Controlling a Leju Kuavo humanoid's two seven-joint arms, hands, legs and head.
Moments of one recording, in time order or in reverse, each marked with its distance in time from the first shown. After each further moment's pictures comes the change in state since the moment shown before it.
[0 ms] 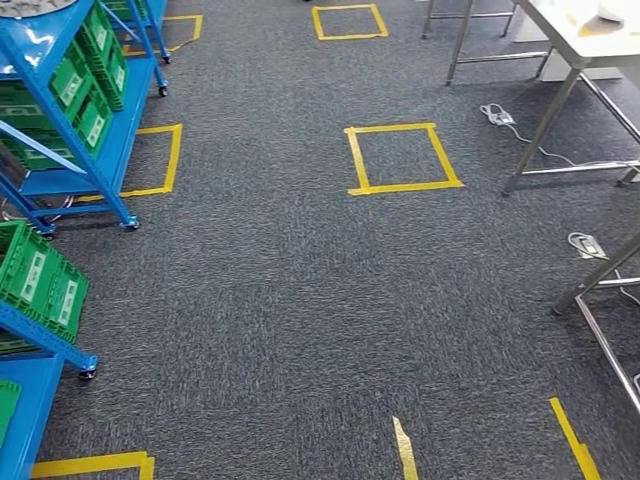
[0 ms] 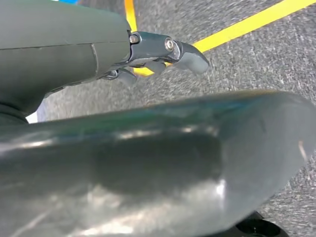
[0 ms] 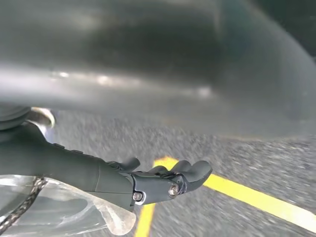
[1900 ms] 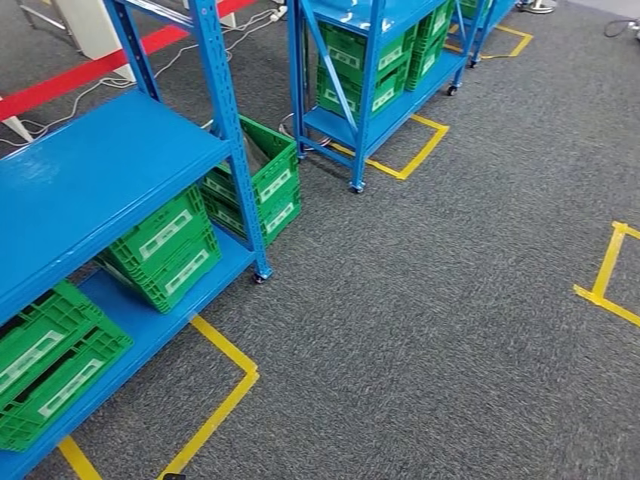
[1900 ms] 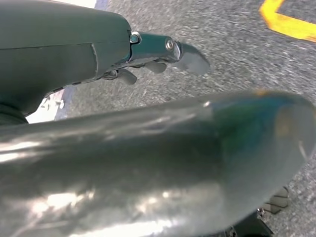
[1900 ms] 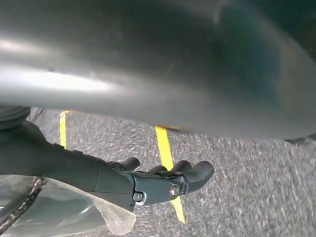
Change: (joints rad) left arm -0.002 0.022 0.031 0.000 0.024 0.014 0.073; right arm -0.028 -0.031 0.107 0.007 0.149 0.097 0.002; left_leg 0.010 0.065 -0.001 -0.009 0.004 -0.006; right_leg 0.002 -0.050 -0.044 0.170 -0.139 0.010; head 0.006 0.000
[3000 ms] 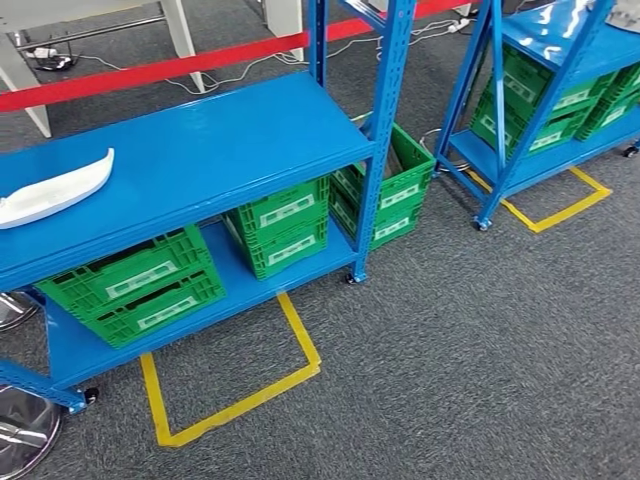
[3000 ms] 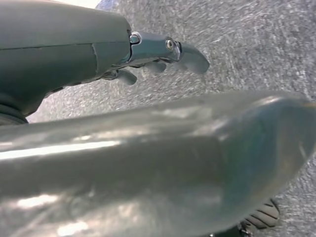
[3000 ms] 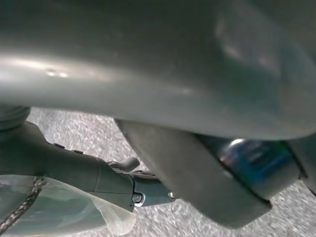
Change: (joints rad) left arm 0.013 0.013 0.135 0.000 0.125 0.027 -0.011; right arm 0.029 -0.048 0.117 0.006 0.111 0.115 -0.032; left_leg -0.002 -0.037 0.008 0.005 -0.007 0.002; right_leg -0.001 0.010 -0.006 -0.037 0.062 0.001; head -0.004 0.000
